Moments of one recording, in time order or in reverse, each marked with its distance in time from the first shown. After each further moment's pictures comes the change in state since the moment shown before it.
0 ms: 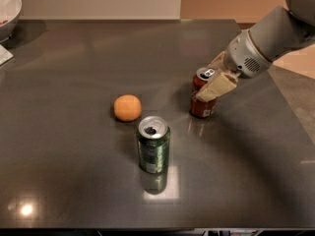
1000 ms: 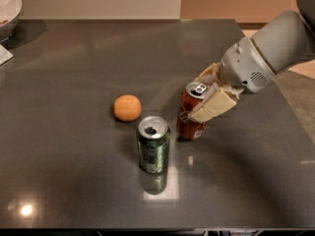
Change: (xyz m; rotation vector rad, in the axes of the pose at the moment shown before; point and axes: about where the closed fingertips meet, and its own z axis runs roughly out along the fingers) arm -0.029 0.087 -0.011 -0.148 -0.098 -0.142
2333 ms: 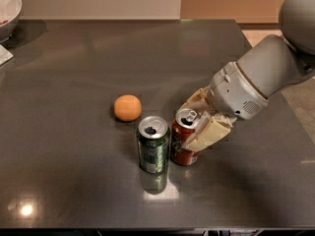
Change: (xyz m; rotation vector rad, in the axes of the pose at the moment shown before) arm 0.003 0.056 0.029 -0.088 0.047 -0.110
